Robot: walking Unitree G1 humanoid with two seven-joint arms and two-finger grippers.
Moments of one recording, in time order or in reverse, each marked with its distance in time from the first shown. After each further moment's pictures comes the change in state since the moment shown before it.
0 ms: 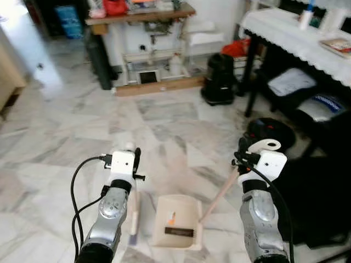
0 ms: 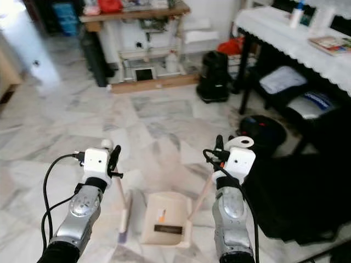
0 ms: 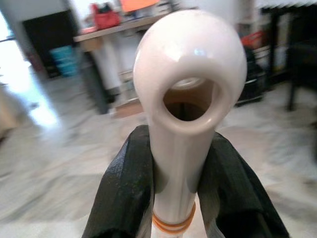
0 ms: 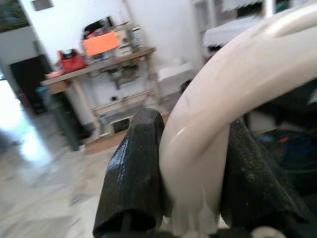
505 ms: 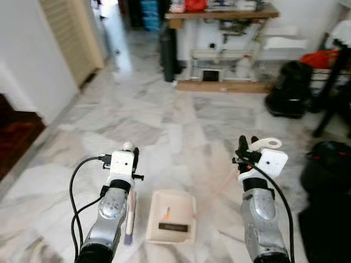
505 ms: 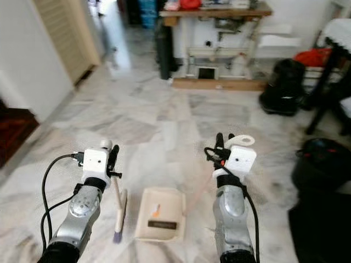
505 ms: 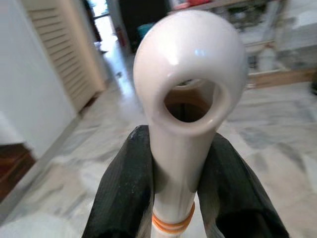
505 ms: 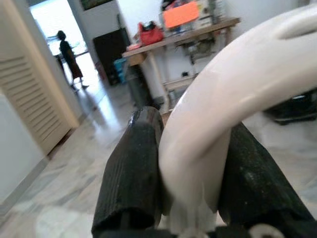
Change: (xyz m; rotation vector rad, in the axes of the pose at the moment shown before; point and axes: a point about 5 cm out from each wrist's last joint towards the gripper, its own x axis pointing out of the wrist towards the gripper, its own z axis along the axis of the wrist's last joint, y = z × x) left arm 0.000 -0.004 0.001 -0.008 -0.005 0.024; right arm 0.002 -0.004 0.001 0.016 -0.004 -0.002
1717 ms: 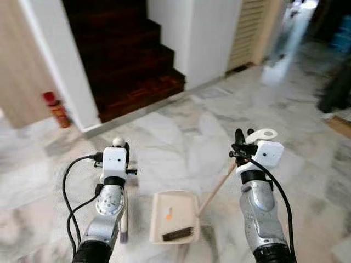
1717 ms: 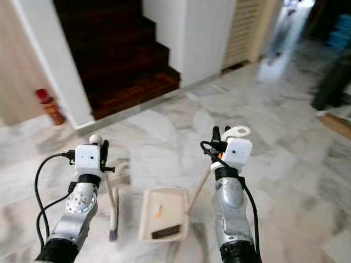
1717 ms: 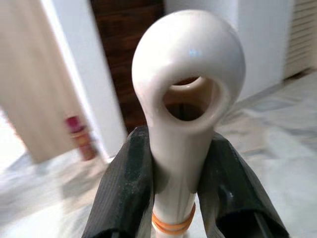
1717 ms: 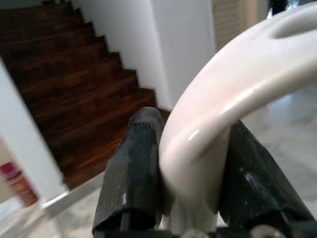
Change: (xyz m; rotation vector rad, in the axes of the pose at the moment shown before) left arm 0.004 0.016 0.004 0.005 -0.022 0.126; right arm 0.011 0.009 0.007 -0.017 -0.008 0.054
